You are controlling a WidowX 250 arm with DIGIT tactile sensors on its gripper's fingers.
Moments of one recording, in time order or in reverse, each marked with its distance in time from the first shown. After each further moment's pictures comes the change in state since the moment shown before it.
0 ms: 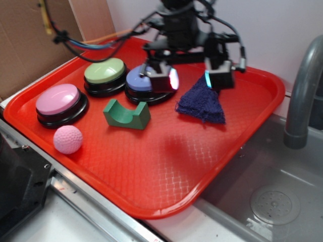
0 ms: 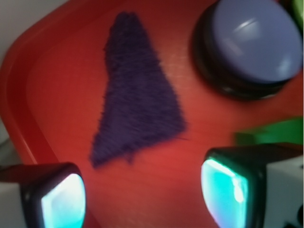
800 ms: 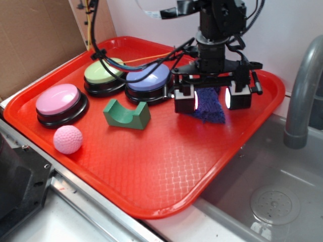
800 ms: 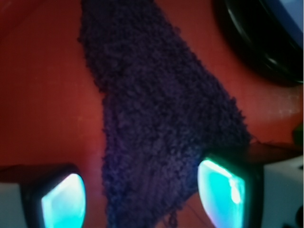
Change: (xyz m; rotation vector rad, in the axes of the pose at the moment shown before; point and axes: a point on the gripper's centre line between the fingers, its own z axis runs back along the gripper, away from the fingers) arm 0.009 -0.004 -0.039 0.151 0.023 0.199
